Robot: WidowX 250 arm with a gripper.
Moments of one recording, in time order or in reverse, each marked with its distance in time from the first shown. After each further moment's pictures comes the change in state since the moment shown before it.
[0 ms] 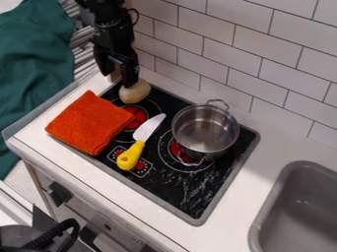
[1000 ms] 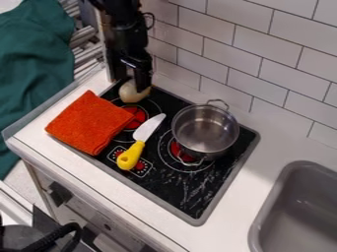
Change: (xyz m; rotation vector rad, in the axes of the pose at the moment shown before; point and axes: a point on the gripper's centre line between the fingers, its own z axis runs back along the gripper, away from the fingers) arm 0.013 -0.043 -0.004 -0.020 0.049 -0.039
